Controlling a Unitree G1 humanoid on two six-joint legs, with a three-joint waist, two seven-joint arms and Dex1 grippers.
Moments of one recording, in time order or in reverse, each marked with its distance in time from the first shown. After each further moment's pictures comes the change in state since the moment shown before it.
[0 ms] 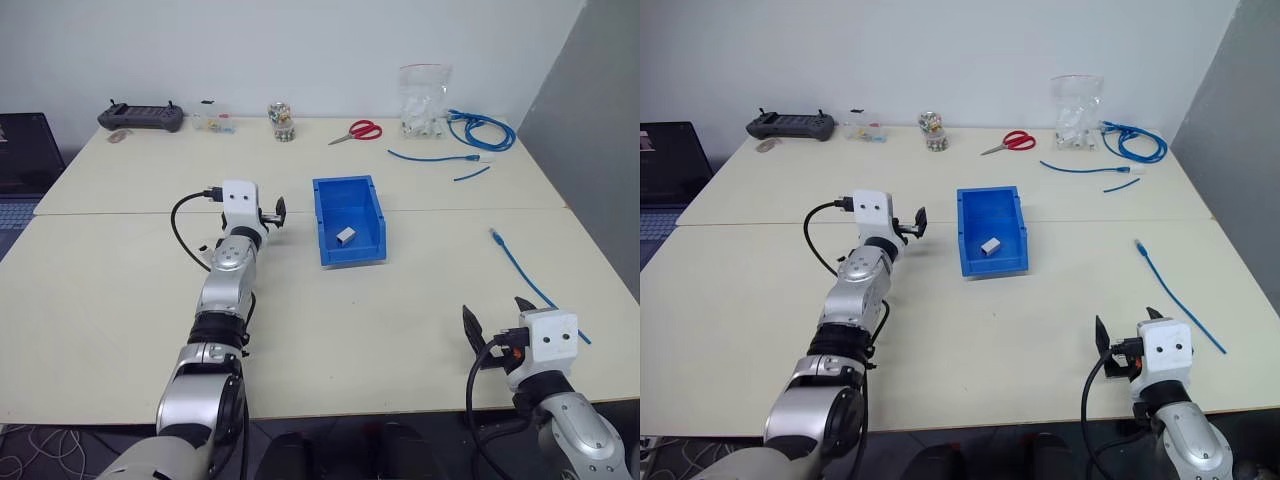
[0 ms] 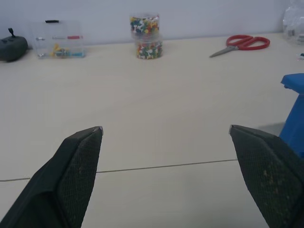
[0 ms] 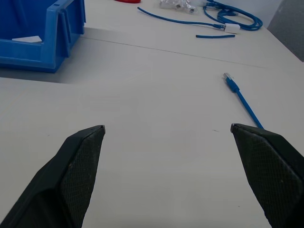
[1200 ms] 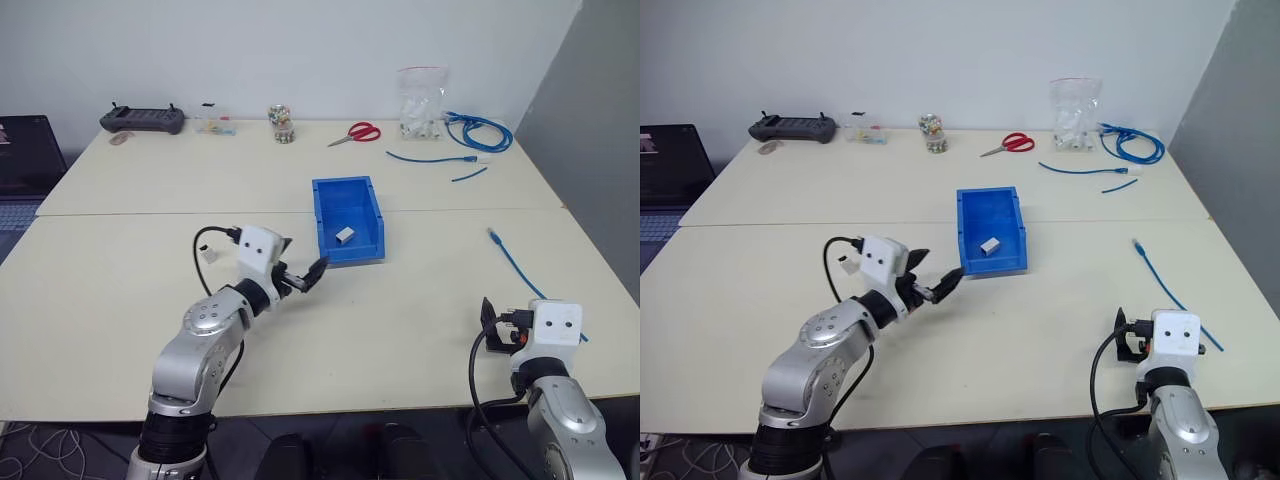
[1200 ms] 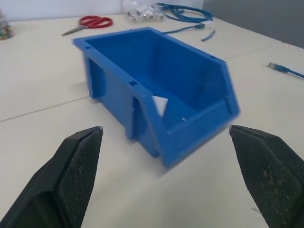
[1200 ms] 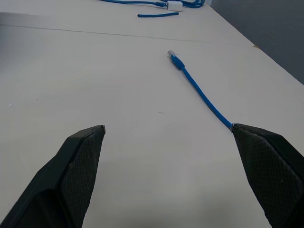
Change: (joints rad) left arm 0.402 0.100 -0.201 -0.842 -0.227 0.467 -0.363; right arm -0.140 0.035 -0.048 0.155 -0.055 0.056 -0.145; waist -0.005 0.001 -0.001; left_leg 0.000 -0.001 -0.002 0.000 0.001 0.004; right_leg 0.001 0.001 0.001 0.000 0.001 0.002
